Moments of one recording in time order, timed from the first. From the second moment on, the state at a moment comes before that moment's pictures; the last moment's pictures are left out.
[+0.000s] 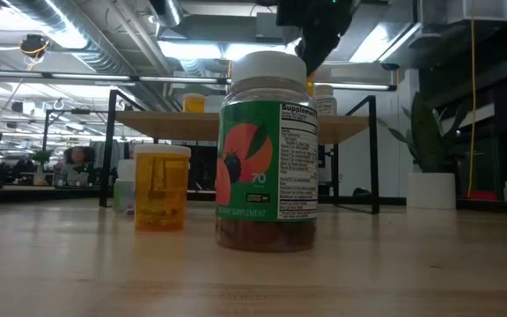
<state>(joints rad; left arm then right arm) -0.12 1.60 1.94 -1.57 -0.31 -0.29 -0.22 1.73 1.73 -1.10 0.05 -0.24</state>
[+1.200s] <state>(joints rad) -0.12 1.60 1.94 -1.57 -0.33 -0.29 -0.26 1.74 2.14 -1.41 0.01 -0.17</state>
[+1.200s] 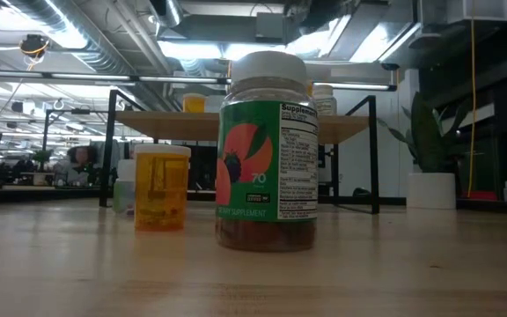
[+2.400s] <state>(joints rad) -0.40 1.60 1.32 -1.28 -0.45 -0.82 -0.26 1.08 1.62 -1.42 0.01 0.06</state>
